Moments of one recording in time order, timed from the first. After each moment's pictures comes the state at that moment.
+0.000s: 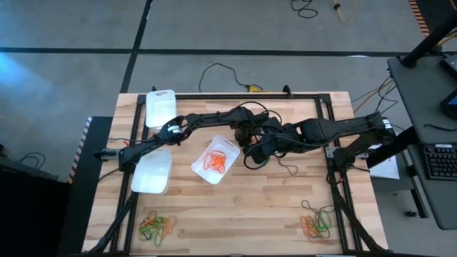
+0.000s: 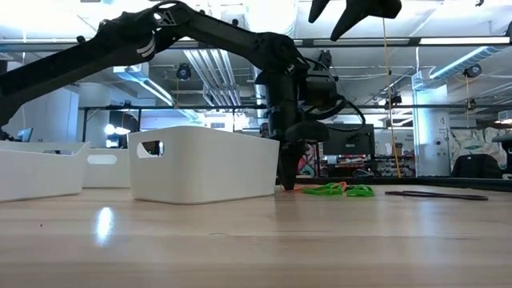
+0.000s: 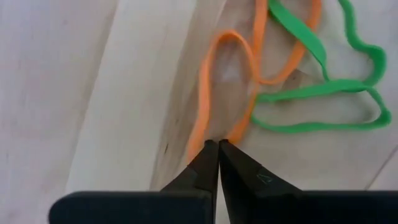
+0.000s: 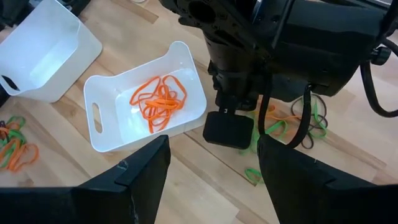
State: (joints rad) left arm 0.23 2.57 2.35 -1.23 0.06 -0.18; right arm 0.16 1.53 1.60 -1.11 0.42 1.04
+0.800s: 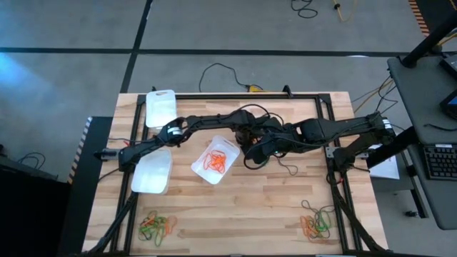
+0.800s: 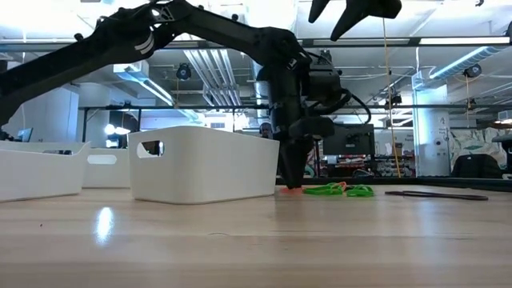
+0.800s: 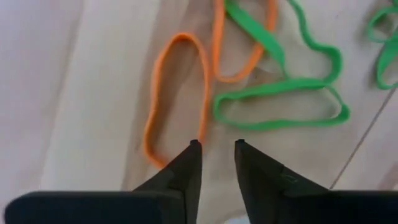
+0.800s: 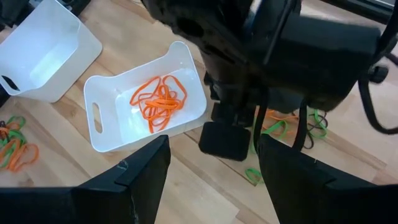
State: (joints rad) left arm 0.21 2.57 2.35 -1.21 0.07 -0.19; right arm 0.16 1.53 1.60 -1.11 0.42 1.04
